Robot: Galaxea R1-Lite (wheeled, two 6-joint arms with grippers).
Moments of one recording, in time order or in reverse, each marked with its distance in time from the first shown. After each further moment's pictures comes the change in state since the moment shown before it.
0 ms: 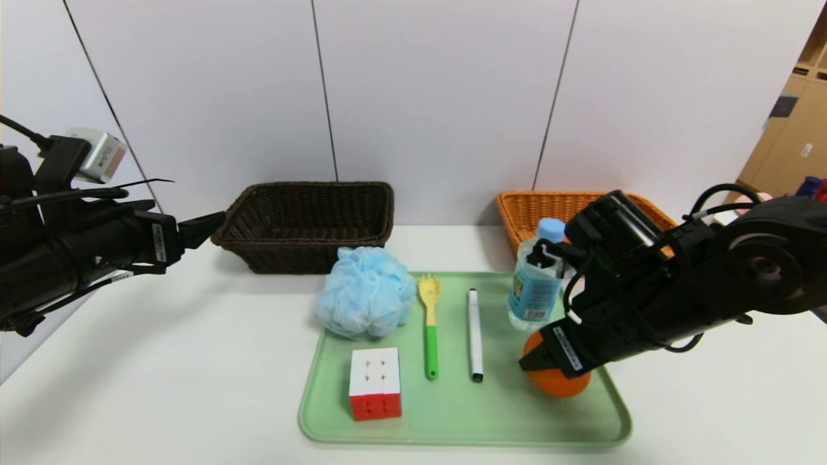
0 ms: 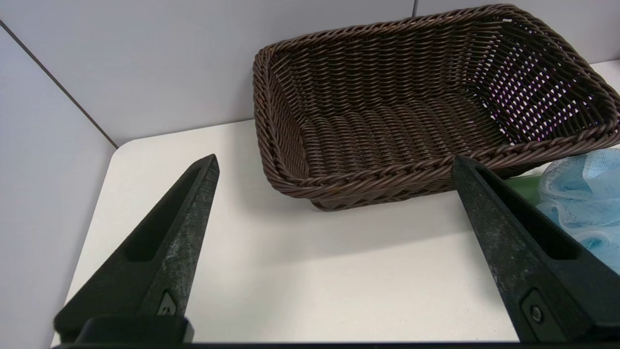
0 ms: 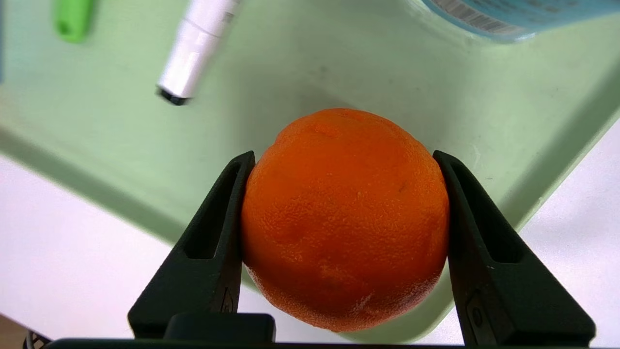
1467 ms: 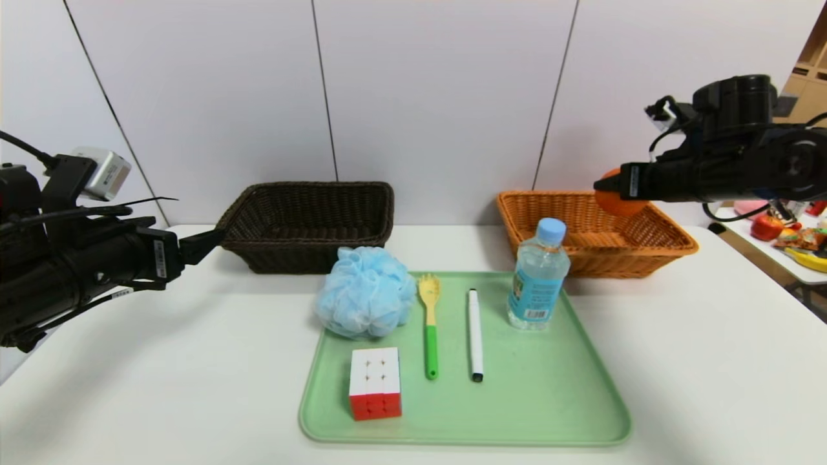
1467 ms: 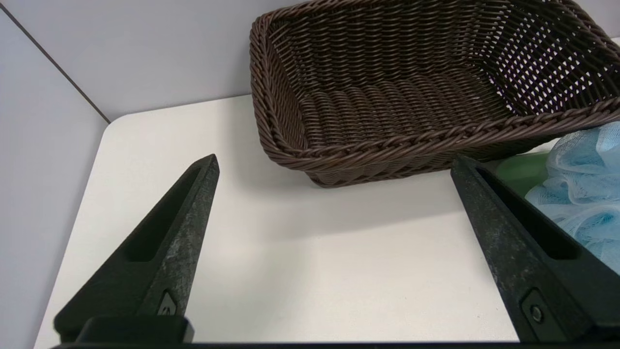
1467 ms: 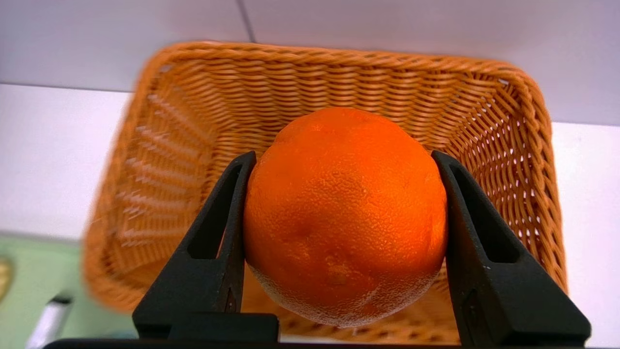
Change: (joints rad) left arm 0.007 0.001 0.050 -0.004 0.003 -0.003; right arm -0.507 0.158 -0.359 -0.400 -0.008 -0.087
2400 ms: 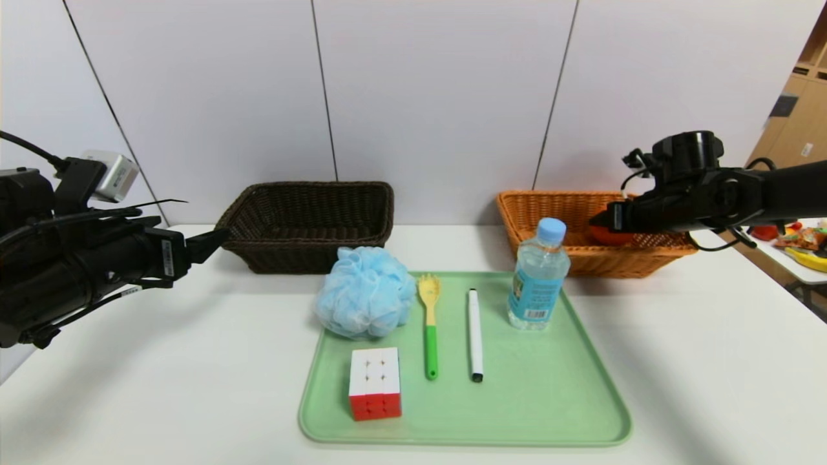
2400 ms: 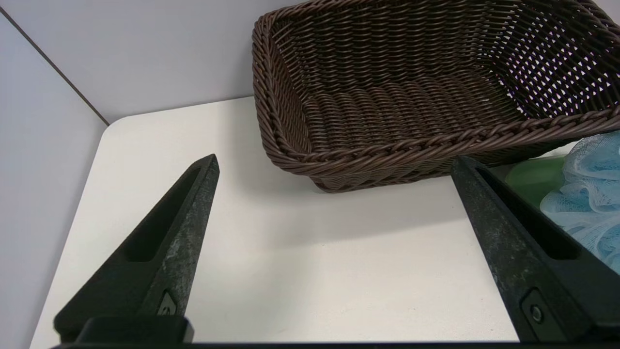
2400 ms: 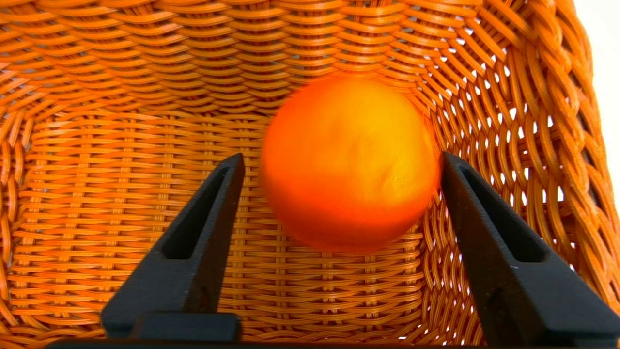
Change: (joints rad) left arm 0.003 0.043 0.010 -0.063 -0.001 0.002; right arm -0.055 0.228 -0.072 -0.010 -0.092 -0.007
